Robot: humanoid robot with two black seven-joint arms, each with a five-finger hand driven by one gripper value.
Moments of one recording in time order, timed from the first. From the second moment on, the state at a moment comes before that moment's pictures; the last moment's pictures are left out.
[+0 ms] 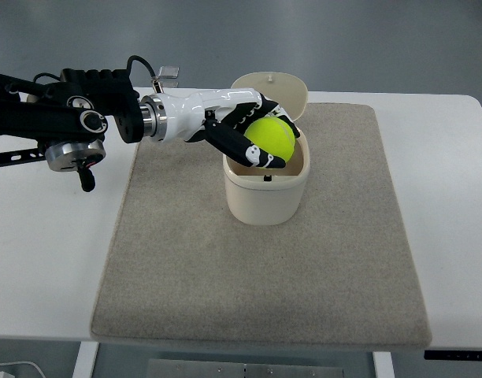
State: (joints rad) left arm -1.70 0.60 0.41 -1.63 0.15 0.11 -0.16; right arm 0.02 0.00 -0.04 0.22 0.04 -0.08 0.14
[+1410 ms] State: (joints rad) left arm -1.66 0.60 0.44 -1.57 0.14 0.12 -0.16; right arm 0.02 0.00 -0.04 0.22 0.04 -0.08 0.14
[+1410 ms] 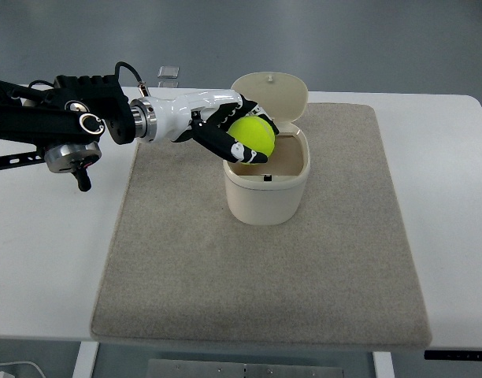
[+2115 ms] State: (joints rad) left arm -1.66 0.58 0.43 -1.57 0.14 0.14 -0.16; right arm 0.02 0.00 -0.04 0.22 0.04 -0.08 0.14
